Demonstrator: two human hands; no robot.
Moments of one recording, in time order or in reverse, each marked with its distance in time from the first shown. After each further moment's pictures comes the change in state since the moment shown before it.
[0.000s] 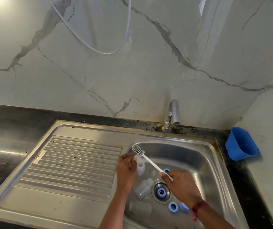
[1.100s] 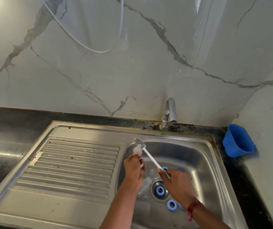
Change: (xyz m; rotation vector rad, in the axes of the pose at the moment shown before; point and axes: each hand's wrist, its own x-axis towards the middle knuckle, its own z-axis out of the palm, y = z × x) left_hand 0.003 0.053 0.024 -0.932 -0.056 -0.754; right_hand -0.003 -0.007 0.009 0.083 0.098 0.029
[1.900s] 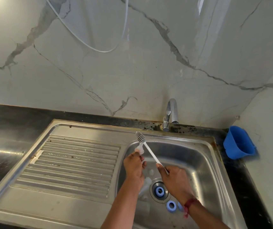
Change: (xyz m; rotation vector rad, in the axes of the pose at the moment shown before) left_hand 0.001 0.003 0.005 -0.058 0.065 0.081; right_hand 0.006 -0.021 -0.009 0.063 0.042 0.025
